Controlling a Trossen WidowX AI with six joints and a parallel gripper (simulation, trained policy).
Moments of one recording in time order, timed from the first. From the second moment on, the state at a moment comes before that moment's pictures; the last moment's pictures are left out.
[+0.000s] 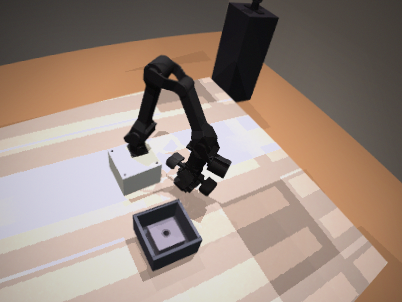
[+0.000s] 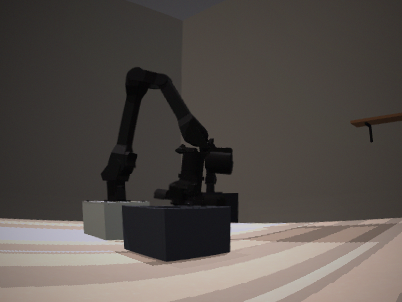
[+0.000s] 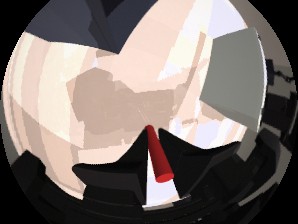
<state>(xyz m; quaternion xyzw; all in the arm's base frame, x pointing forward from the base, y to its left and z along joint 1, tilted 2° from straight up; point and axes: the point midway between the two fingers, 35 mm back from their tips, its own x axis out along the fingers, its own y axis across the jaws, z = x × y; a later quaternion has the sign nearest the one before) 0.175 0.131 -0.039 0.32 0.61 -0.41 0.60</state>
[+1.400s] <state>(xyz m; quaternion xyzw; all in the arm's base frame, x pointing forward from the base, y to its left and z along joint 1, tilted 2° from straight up) 0.265 0.080 0.077 0.28 0.54 -0.34 0.71</state>
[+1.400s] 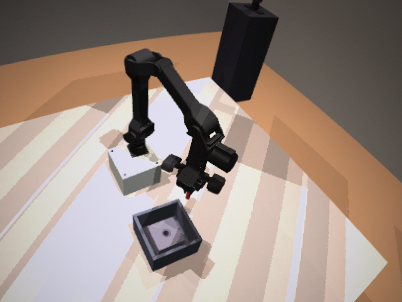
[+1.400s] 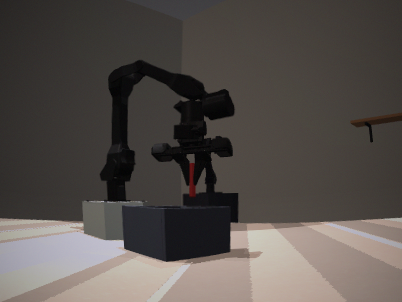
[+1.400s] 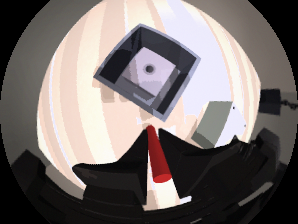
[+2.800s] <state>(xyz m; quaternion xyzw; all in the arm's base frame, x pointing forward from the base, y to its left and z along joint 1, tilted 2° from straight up) 0.331 -0.026 0.025 0.32 0.56 -0.38 0.66</state>
